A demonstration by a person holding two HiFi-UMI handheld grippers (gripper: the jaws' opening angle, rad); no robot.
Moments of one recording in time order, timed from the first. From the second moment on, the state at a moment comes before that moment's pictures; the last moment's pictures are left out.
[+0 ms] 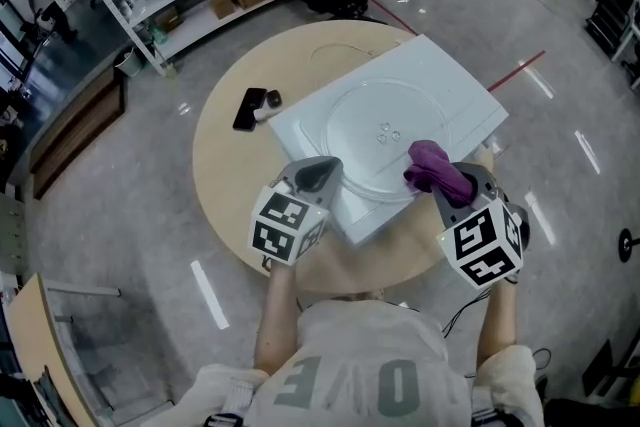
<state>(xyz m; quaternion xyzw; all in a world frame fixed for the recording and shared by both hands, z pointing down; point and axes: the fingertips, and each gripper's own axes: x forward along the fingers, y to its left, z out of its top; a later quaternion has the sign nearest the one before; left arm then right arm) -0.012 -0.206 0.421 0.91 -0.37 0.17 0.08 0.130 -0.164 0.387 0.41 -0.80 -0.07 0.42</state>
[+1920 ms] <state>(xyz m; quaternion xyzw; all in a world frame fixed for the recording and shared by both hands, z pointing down) -0.013 -0.206 0.421 0.90 -0.38 0.17 0.08 0.147 -0.178 0.379 0.46 -0.81 -0.07 0.36</state>
